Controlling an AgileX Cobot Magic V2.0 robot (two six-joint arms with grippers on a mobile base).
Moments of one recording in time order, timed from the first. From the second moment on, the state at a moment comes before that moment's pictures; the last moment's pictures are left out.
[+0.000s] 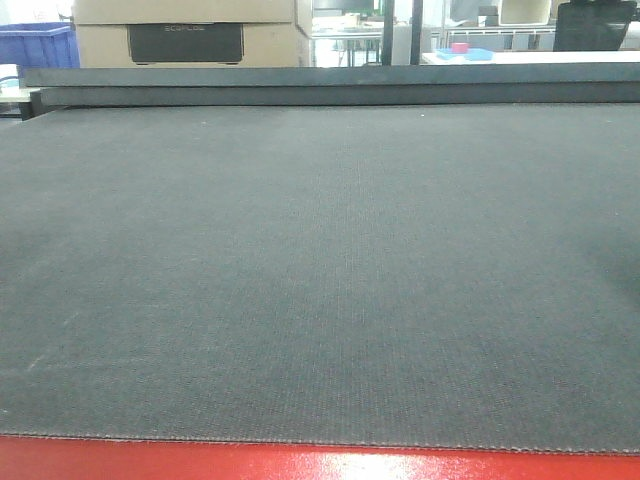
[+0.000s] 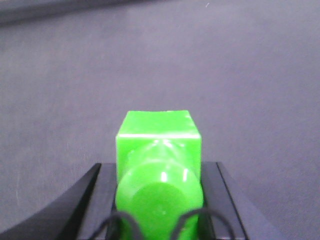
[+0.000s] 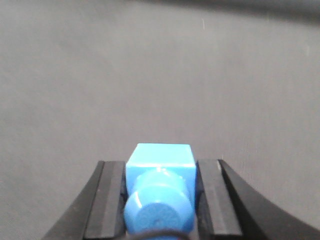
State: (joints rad) left arm -0.20 0.74 -0.96 -0.09 0.70 0.20; right arm 0.23 0.60 -0.86 0.16 0.71 -0.12
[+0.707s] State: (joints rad) left arm -0.21 0.57 -0.96 -0.09 0.62 0.20; right arm 0.23 0.40 -0.86 0.16 0.64 -0.13
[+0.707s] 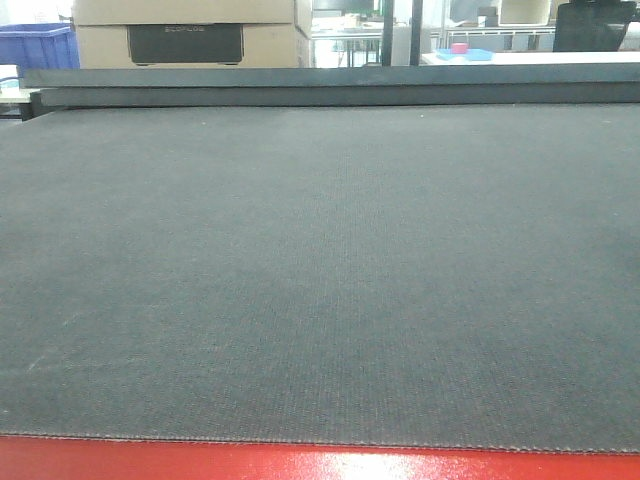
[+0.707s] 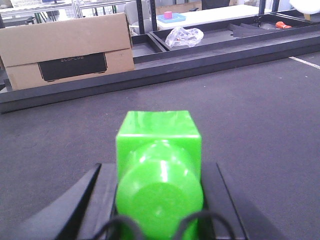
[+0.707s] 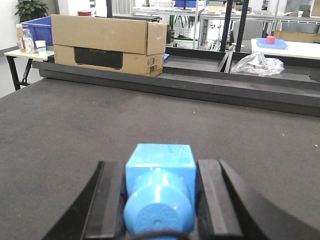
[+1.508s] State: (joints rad) left arm -0.21 0.57 -0.96 -0.09 0.62 0.20; right arm 0.23 0.40 -0.86 0.16 0.64 -0.13
